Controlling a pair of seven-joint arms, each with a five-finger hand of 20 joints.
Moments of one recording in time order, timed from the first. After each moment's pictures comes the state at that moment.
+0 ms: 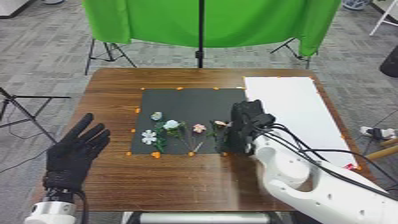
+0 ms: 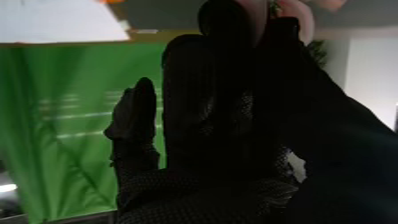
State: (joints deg) left arm 137.3 -56.1 -96.5 -126.2 28.6 10.1 22.8; right arm -61.5 -41.3 24.2 -107.0 -130.4 9.7 39.6
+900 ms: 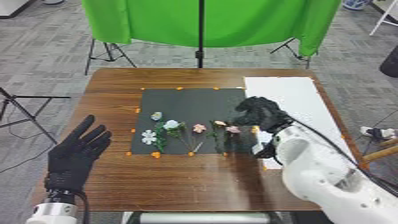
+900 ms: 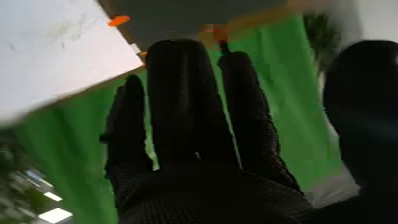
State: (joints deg) left arm 137.2 -57.8 -96.4 -125.9 29.7 9.7 21.7; right arm -82.3 -40.0 54.7 -119.1 -107.3 6.1 32.2
